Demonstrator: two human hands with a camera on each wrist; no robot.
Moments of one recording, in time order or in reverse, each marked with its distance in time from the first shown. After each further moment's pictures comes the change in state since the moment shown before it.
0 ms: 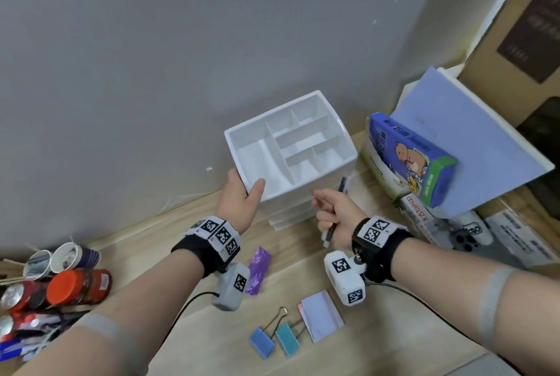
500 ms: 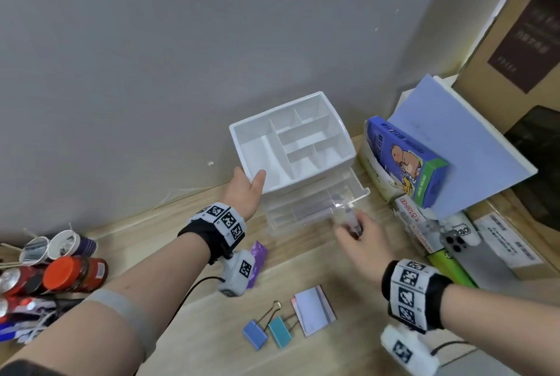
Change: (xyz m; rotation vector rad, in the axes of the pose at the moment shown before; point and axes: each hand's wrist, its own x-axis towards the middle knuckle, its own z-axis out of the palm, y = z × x) left_hand -0.003 0.014 0.002 0.068 -0.054 -0.149; right_hand -0.087 0.023 -0.045 -0.980 0.215 -0.580
